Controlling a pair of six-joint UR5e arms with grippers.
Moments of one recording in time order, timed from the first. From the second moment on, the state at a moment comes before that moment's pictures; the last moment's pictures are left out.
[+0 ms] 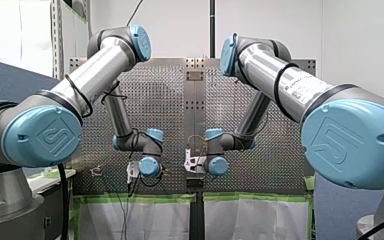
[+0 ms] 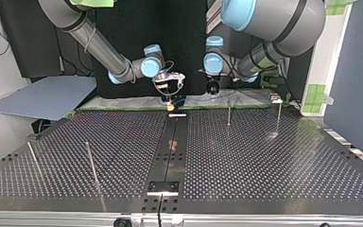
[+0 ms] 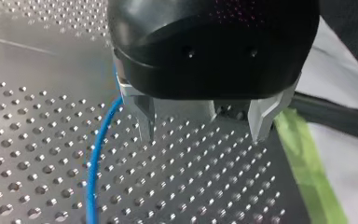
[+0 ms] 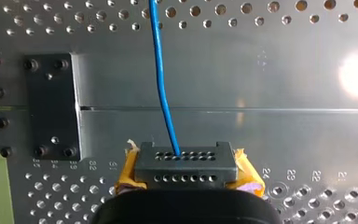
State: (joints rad) left arm -0.35 -2.41 -1.81 -2.36 -1.91 -1.65; right arm 2.24 -0.54 1.35 -0.67 1.59 1.63
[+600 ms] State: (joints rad) left arm -0.43 -2.41 -1.86 -2.43 -1.97 -1.52; right arm 2.22 -0.53 1.35 -0.69 1.59 1.63
